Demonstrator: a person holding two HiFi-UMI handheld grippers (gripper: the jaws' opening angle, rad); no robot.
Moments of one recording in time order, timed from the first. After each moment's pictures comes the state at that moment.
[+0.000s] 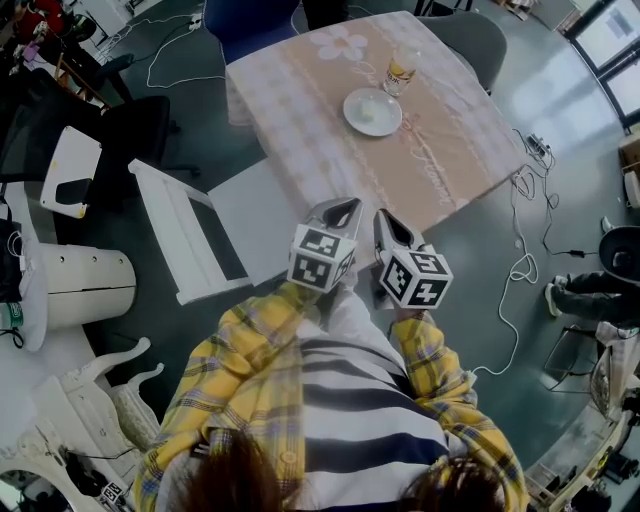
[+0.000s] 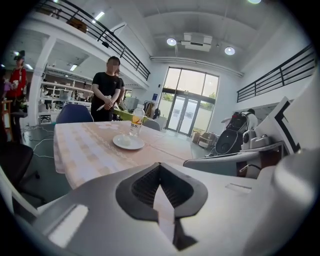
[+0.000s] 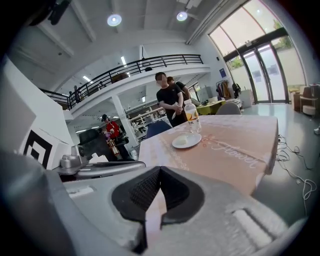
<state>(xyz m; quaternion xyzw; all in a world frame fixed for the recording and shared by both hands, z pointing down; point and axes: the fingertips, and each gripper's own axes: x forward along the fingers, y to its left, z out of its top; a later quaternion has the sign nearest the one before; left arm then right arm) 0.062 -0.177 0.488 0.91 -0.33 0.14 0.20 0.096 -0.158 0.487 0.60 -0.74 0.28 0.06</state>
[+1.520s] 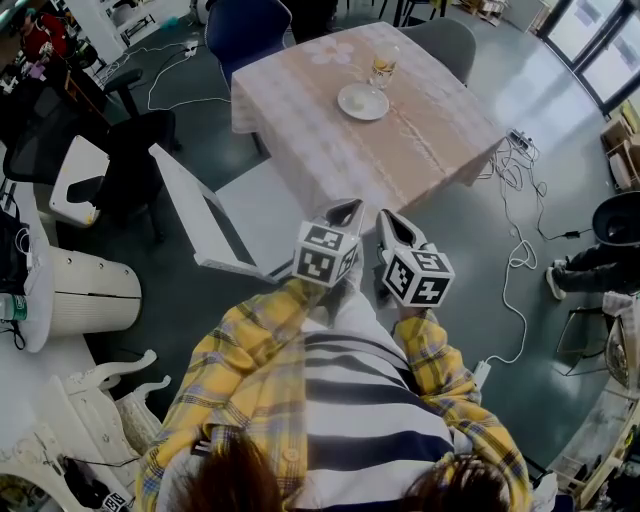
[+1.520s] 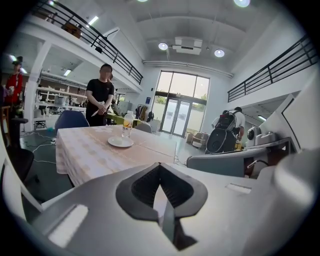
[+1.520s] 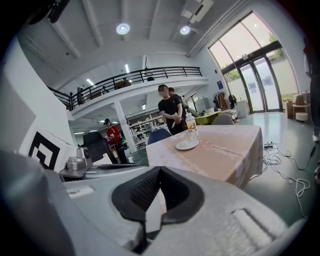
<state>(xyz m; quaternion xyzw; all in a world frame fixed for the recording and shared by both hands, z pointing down) 0.038 -0.082 0.465 0.93 -0.30 0.13 0.17 0.069 -0.056 0.455 0.63 -0.74 0.24 0.04</state>
